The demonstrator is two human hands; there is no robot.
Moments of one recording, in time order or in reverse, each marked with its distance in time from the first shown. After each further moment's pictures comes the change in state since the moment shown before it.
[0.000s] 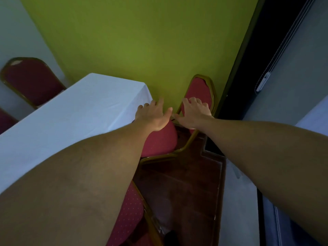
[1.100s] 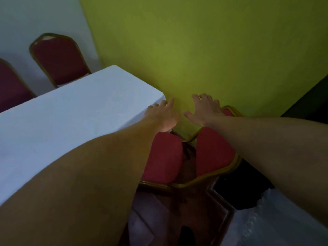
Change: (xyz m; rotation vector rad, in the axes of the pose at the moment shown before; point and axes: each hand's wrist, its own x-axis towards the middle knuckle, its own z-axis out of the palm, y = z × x) left_hand 0.268 -0.010 0.004 -0.098 -0.064 -0.264; right_hand 0.337 0.060 0.015 -0.099 -0.007 -0.305
